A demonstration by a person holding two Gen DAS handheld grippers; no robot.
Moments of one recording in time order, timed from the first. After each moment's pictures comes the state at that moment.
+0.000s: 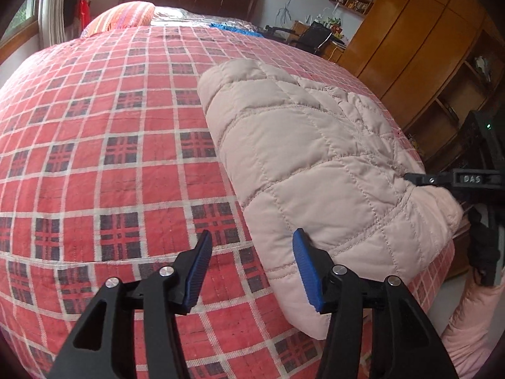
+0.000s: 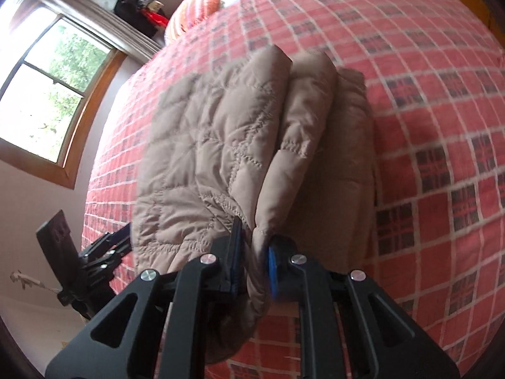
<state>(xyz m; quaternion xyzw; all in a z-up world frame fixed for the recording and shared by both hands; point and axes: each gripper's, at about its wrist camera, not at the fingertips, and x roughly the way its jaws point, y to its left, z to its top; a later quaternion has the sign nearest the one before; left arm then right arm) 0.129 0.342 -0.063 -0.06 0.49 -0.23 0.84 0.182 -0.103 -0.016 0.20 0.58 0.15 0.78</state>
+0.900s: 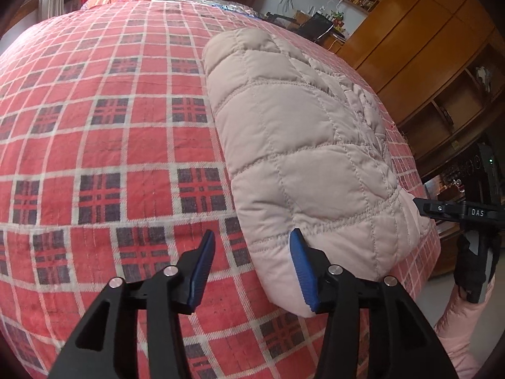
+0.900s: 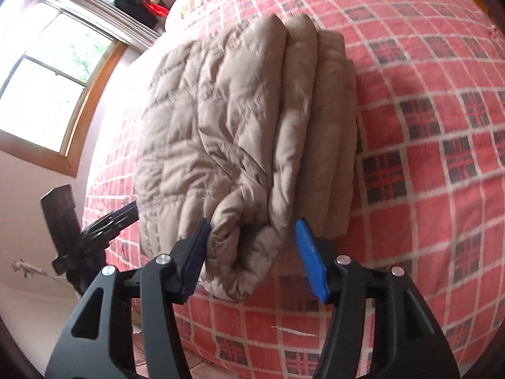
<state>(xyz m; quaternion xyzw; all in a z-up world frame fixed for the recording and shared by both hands) 0.107 0.344 -0.079 -0.09 0.52 -0.24 0.81 0.136 -0.096 -0.025 0.19 0.59 0.16 0.77</state>
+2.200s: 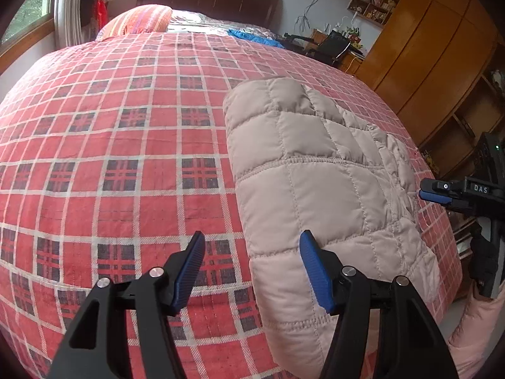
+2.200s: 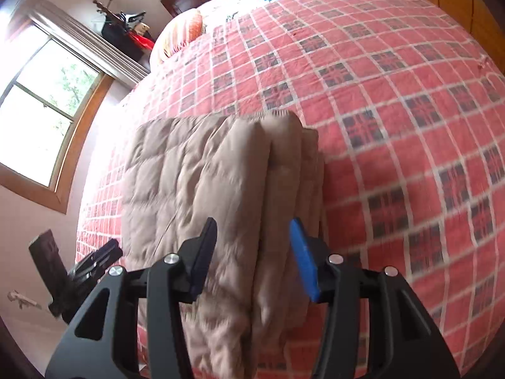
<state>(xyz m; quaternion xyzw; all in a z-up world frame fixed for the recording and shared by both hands) 0.157 0.319 -0.051 -0.06 0.48 -0.17 0.86 0.226 -0.143 -0.026 0.21 0.54 0.12 0.80</state>
